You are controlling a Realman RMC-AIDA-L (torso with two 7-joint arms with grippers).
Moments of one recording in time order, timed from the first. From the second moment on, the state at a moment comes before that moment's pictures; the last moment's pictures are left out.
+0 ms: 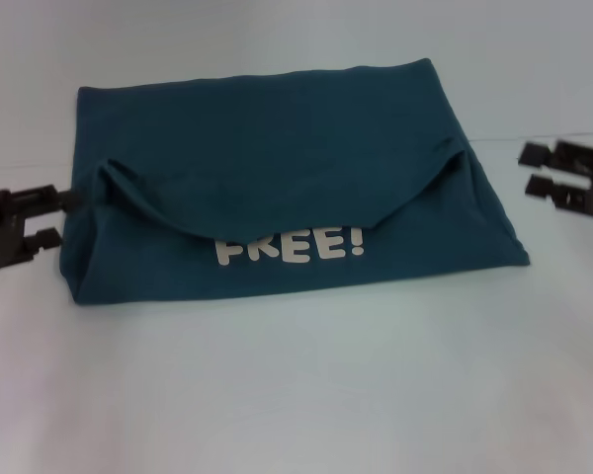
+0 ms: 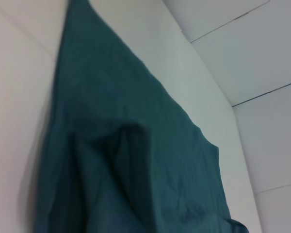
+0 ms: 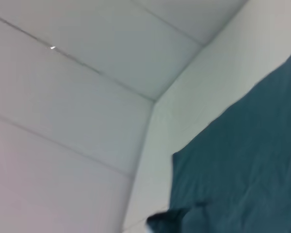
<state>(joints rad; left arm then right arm) -0.56 -2.00 0.56 0.76 2.09 1.32 -2.59 0.50 1.89 -0.54 -0.57 -1.82 -1.52 2.28</state>
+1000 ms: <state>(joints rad) -0.60 -2.01 0.72 0.56 2.15 0.98 -2.34 0.49 1.90 -0.54 -0.54 -1.88 -1.52 2.21</state>
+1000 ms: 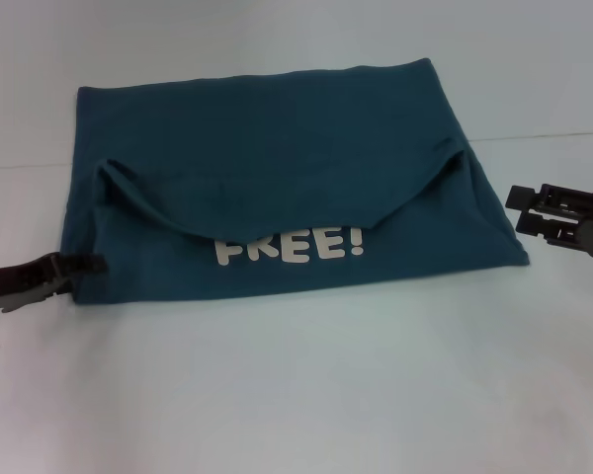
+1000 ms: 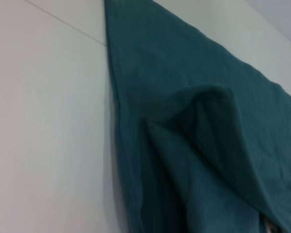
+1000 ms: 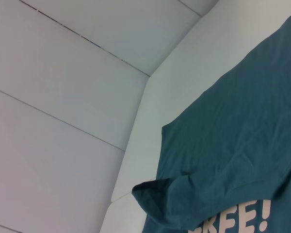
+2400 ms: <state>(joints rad) -0.66 -2.01 0.80 0.52 2.17 0.93 -2.42 0.47 1.90 -0.54 -0.53 -1.88 -1.52 2.21</state>
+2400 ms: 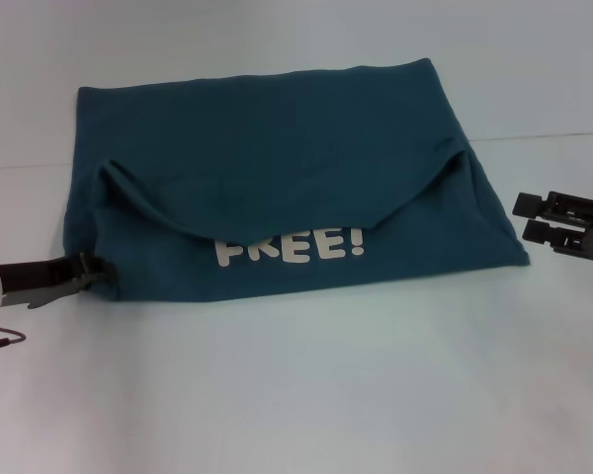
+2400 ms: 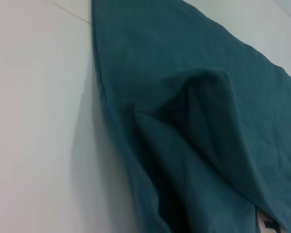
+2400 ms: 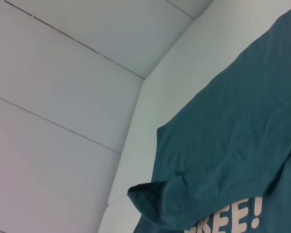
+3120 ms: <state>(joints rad) -0.70 -1.93 0.67 0.53 2.17 1.17 -2.46 0.67 1.79 -0.55 -0.63 -2.36 -1.43 2.45</state>
